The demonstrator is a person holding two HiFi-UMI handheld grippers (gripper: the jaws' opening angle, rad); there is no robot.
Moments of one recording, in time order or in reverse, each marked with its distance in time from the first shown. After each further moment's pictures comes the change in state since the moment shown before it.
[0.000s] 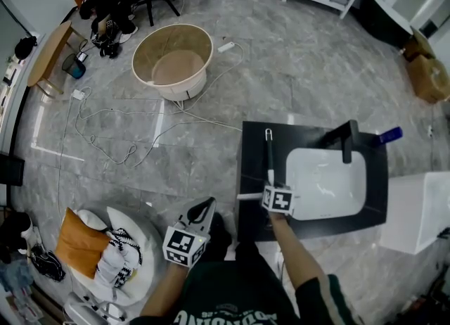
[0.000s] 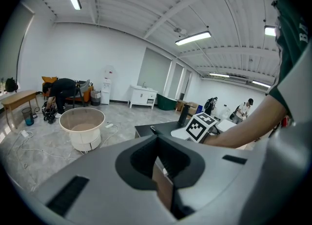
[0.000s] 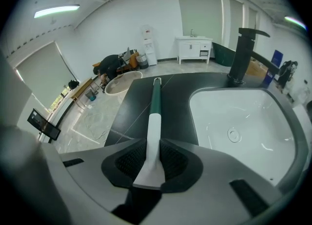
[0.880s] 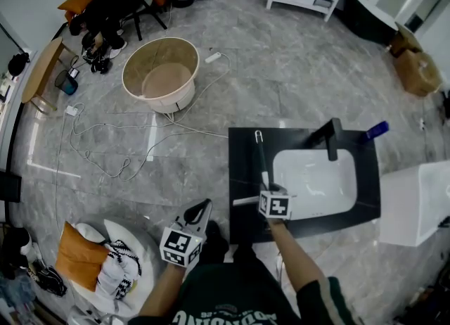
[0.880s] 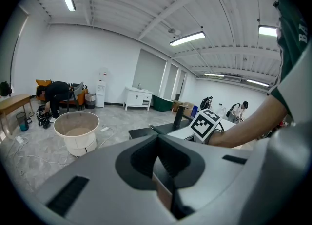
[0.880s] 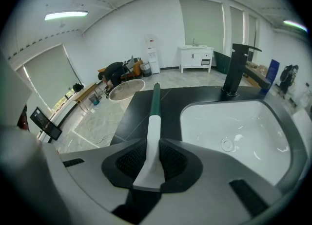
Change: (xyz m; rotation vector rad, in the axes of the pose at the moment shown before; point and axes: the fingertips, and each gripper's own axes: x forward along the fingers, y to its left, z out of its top) left arm 0.012 -0.018 0.014 0.022 -0.005 -0.051; right arm -0.033 -0.013 0.016 -0.044 -0.085 0.011
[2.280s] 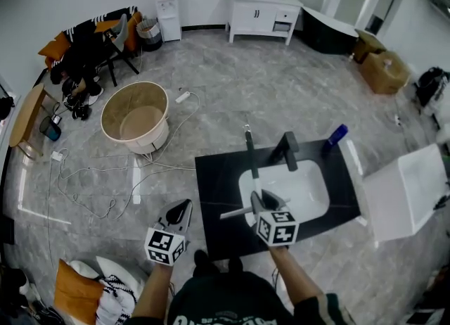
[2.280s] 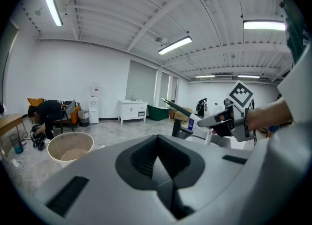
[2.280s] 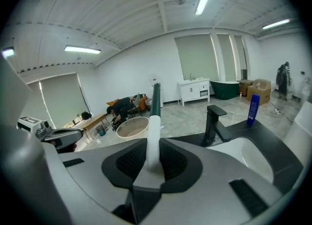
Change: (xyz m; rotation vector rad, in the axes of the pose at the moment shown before) left arm 0.032 -0.021 0.081 0.147 -0.111 -0.018; right arm -0.180 -0.032 0.092 -0.005 -0.422 0.037
